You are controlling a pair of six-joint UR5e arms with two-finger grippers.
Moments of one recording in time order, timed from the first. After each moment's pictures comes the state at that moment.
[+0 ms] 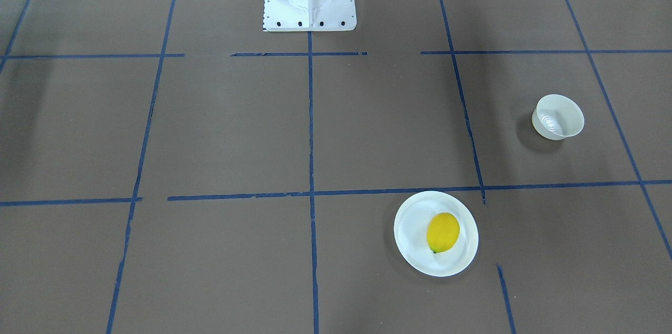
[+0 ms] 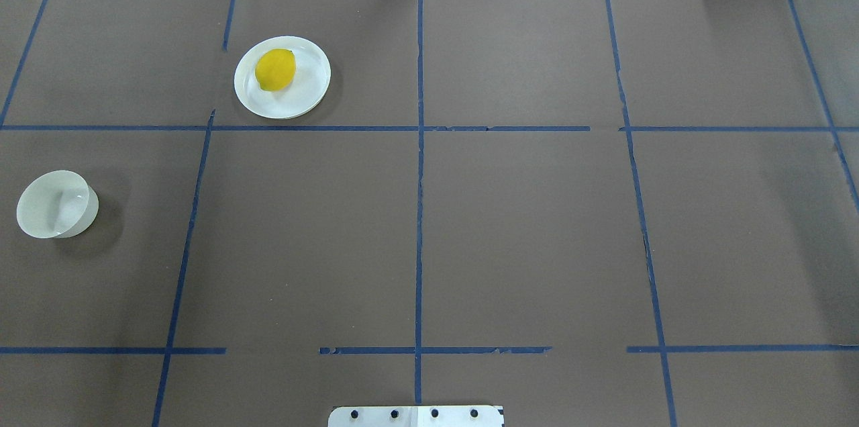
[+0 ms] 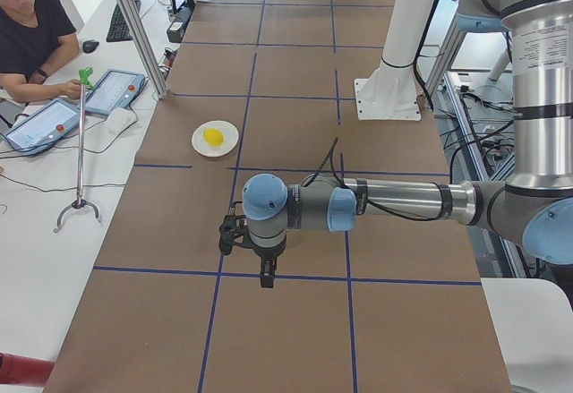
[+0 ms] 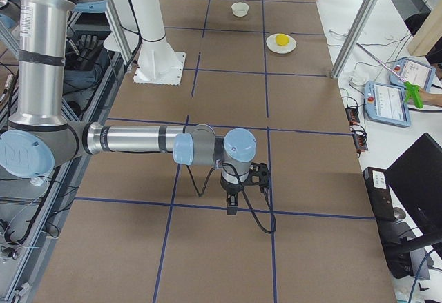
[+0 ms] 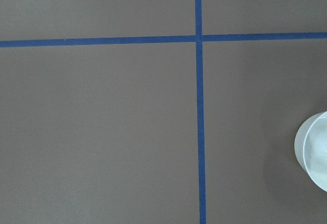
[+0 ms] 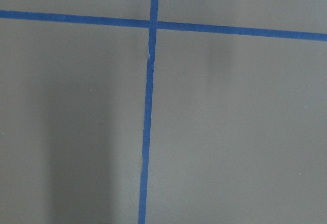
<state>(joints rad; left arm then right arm) -1.59 -1.43 -1.75 -1.55 -2.35 0.04 1.54 -1.71 1.75 -1.64 2.28 -0.05</state>
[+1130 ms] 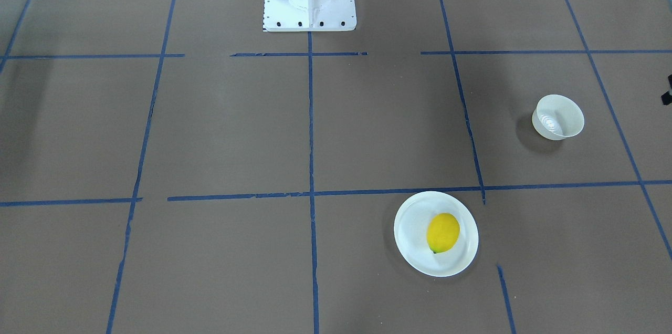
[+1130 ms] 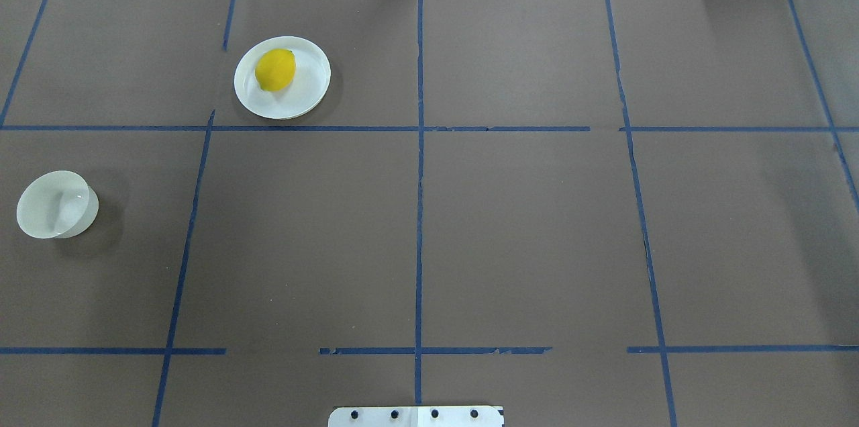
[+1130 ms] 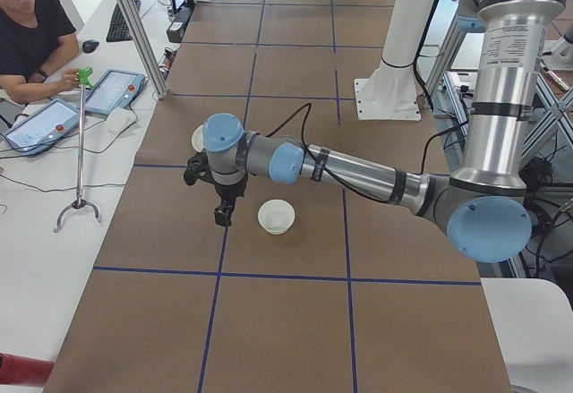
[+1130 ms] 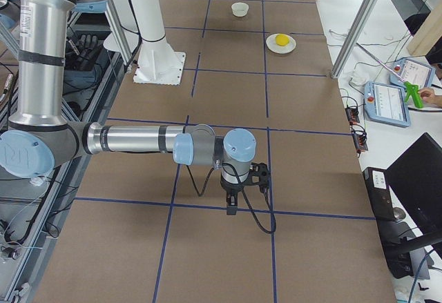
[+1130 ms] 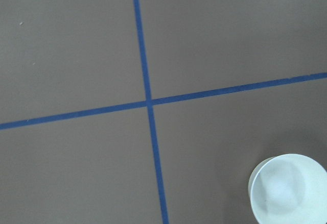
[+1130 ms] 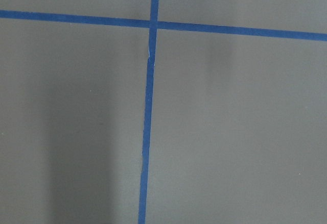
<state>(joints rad) -1.38 -1.69 -1.75 -1.58 -2.34 -0.02 1.54 -1.71 1.75 -1.64 2.28 -0.05</state>
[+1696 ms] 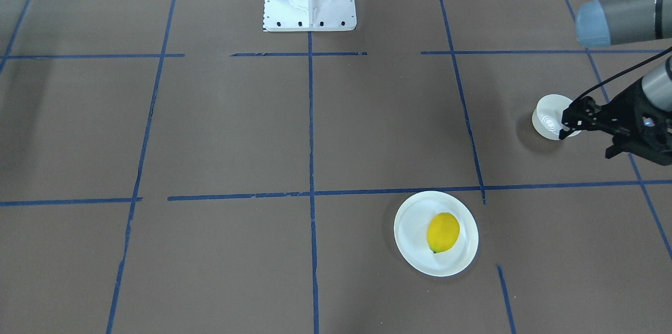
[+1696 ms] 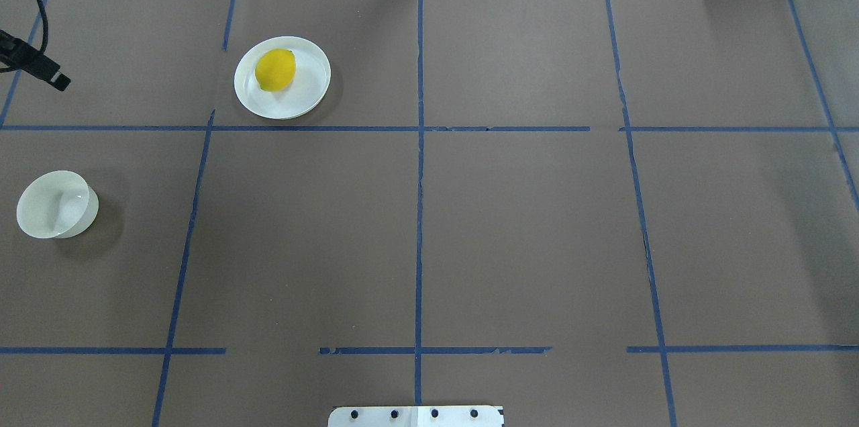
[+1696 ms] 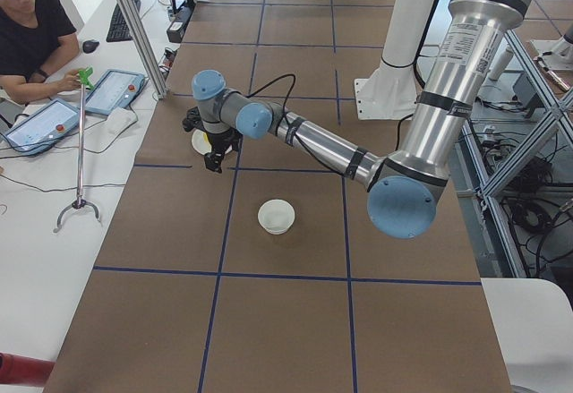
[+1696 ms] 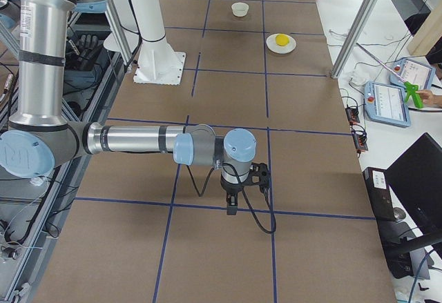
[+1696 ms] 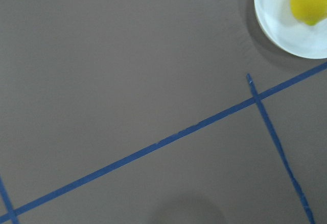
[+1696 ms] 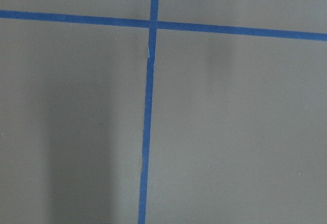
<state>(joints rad) -1.17 -1.94 -1.65 -1.58 -2.32 -0.13 1.54 -1.71 1.75 -1.64 2.28 -0.05</state>
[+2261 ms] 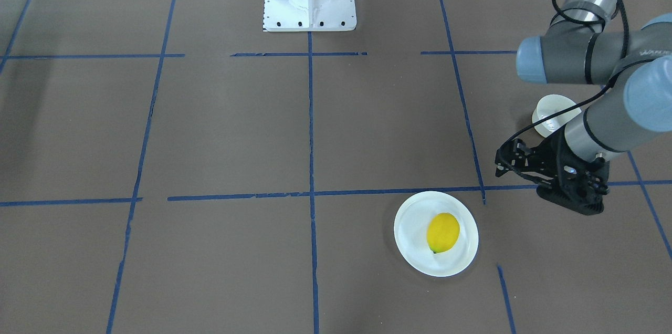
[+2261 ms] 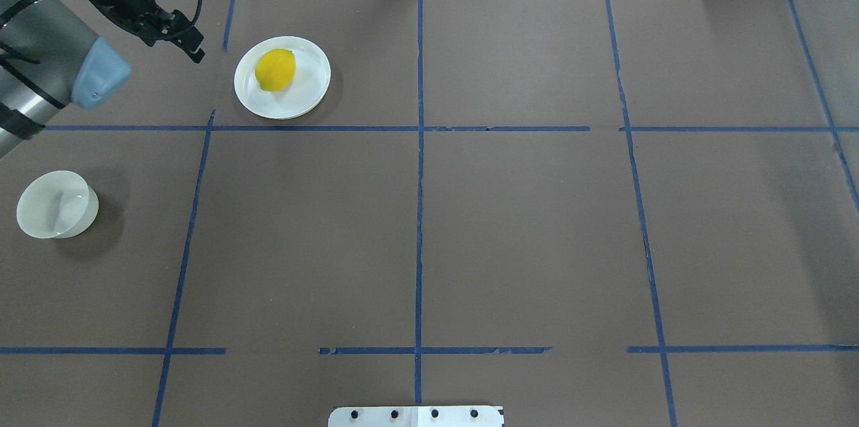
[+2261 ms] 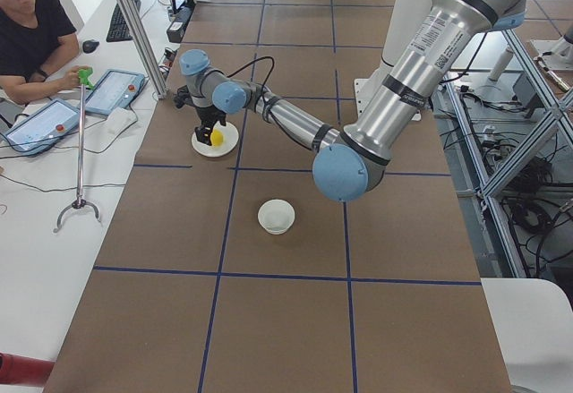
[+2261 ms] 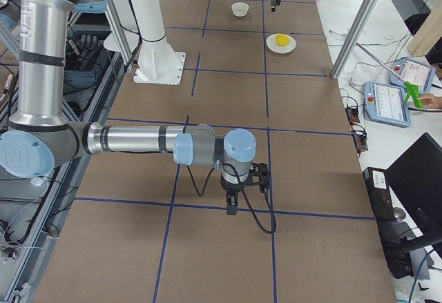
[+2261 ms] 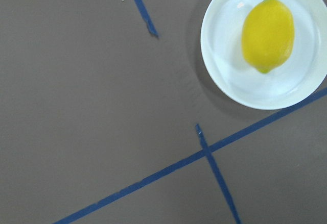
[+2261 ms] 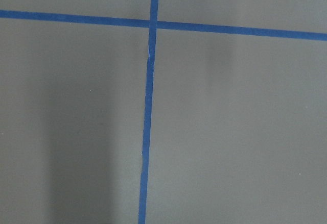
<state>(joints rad) -1.07 -2.19 -1.39 -1.69 -2.30 -0.33 1.54 -1.71 1.75 -1.64 2.28 -0.05</state>
